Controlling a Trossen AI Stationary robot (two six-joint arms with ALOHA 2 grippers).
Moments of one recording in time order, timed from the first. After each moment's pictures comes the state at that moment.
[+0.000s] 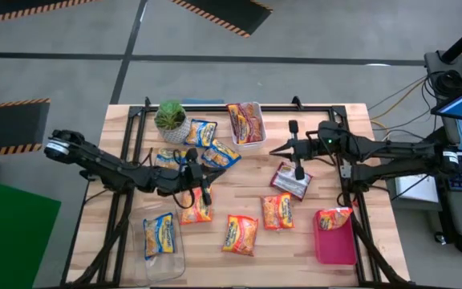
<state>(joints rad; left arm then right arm) -0.26 1.34 0.65 0.59 -0.62 -0.01 -0.24 0.95 0.63 0.15 -0.30 -0.44</state>
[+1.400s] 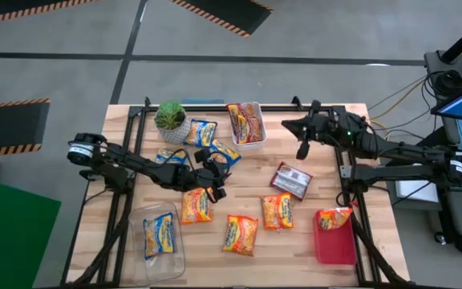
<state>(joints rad) -0.13 1.60 0.79 0.21 -0.58 -0.11 -0.31 0.82 0.62 0.20 -0.04 -0.15</state>
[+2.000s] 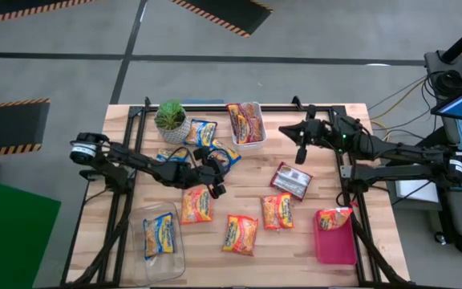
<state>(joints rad) -0.10 1.63 0.77 0.20 -0.58 -0.11 -0.31 0.83 0.62 0.16 -0.03 -0.16</state>
